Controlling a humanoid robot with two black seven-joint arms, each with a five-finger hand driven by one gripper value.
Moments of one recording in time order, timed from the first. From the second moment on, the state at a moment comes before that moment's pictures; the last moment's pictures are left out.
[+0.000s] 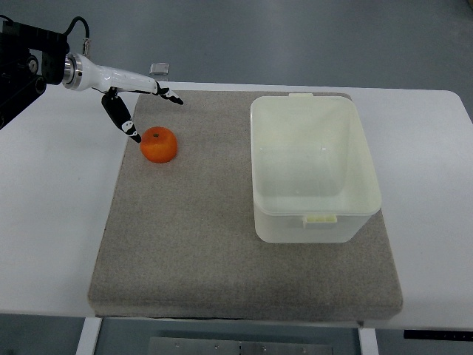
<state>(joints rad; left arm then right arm) -1.29 0.49 -0.15 -0.62 1.59 -0.49 -0.61 0.02 0.00 -0.05 0.16 0.02 -0.07 0.15</state>
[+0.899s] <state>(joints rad) -1.29 0.48 0.02 -0.71 1.71 -0.31 -0.61 0.02 0.00 -0.05 0.16 0.02 -0.07 0.15</state>
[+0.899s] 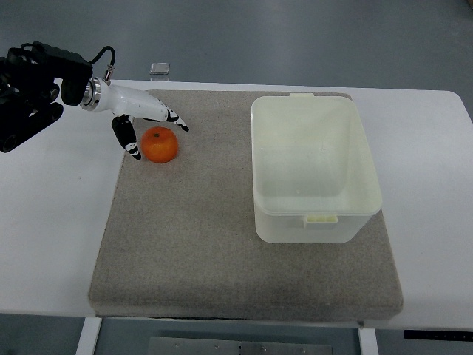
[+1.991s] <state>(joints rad) -1.27 0.48 0.04 -0.69 1.70 -0.29 -0.61 0.02 0.00 -0.05 0.16 0.02 -0.07 0.15</state>
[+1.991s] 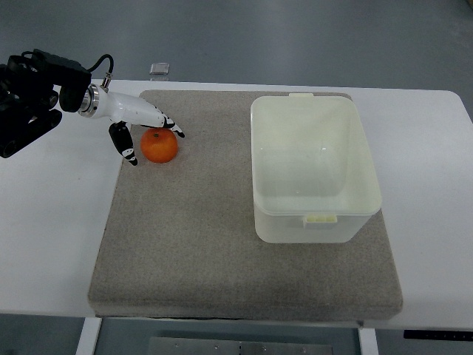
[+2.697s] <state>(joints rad) -1.24 0.45 0.03 -0.67 1.69 -0.29 -0.61 0.02 0.00 -0.05 0.16 0.02 -0.07 0.15</state>
